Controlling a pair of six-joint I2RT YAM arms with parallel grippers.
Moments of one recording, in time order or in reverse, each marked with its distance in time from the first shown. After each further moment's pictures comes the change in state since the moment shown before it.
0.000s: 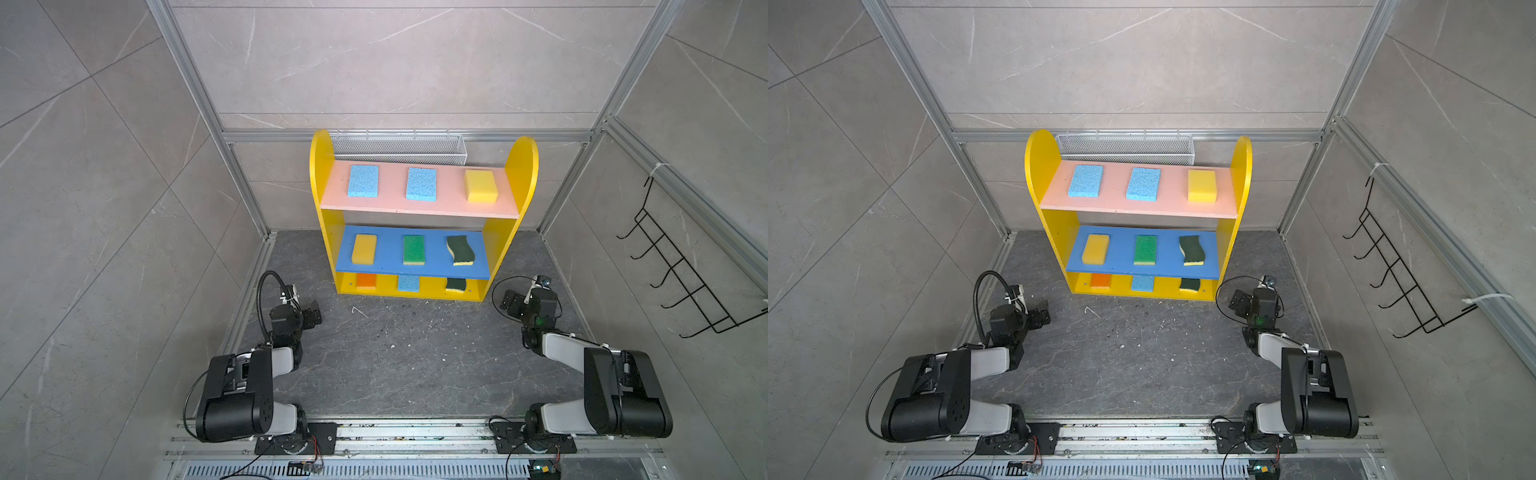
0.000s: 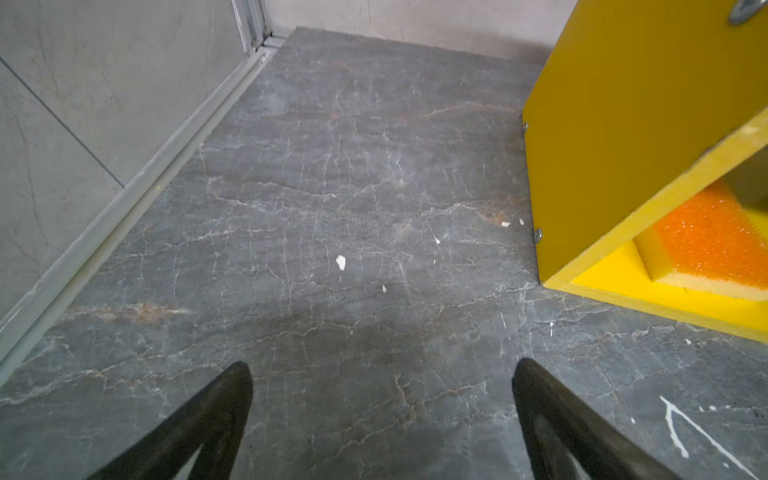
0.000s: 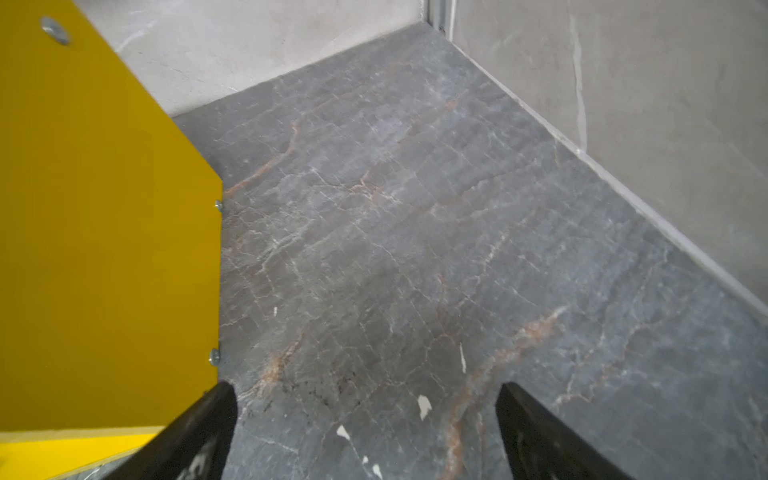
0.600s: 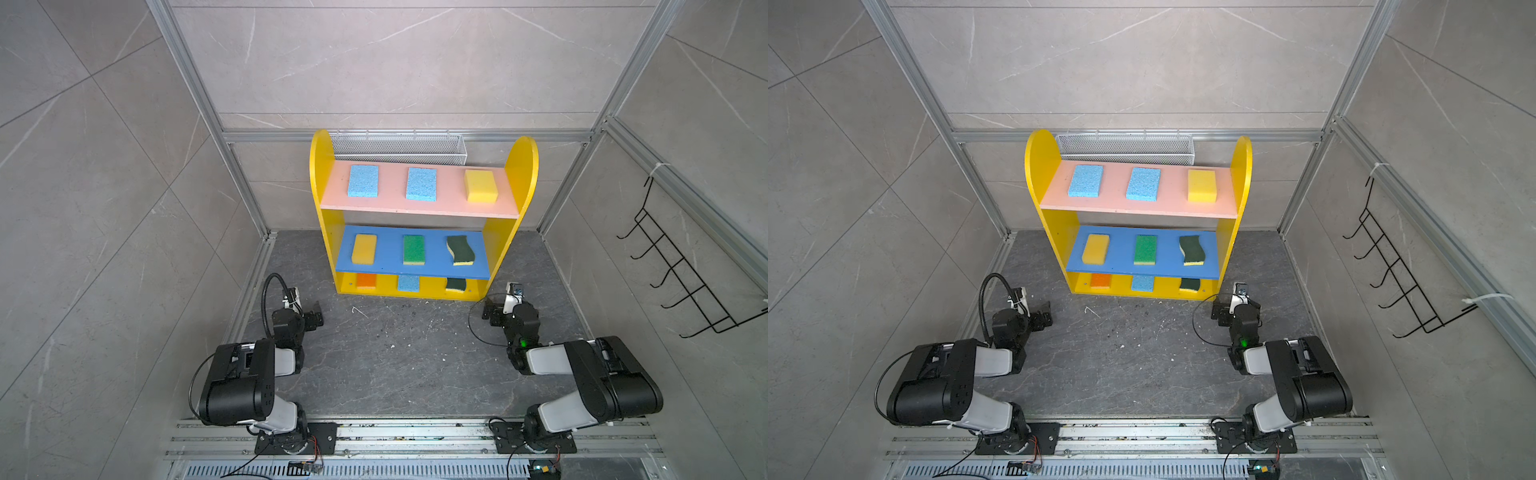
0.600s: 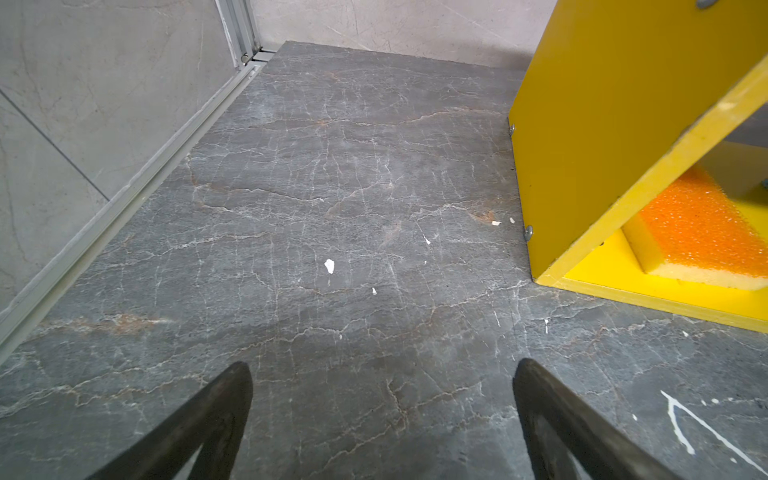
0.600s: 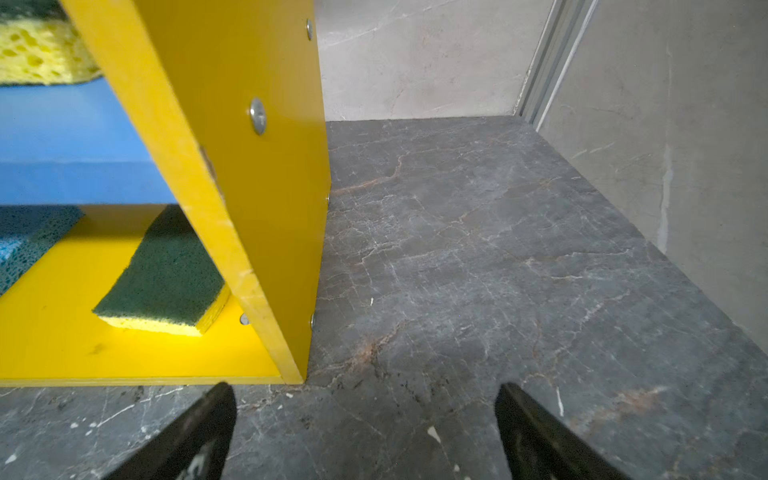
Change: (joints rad) left arm -0.007 0.073 -0.040 0.155 0.027 0.019; right arm 0.189 0.094 -0.188 0.480 0.047 -0.205
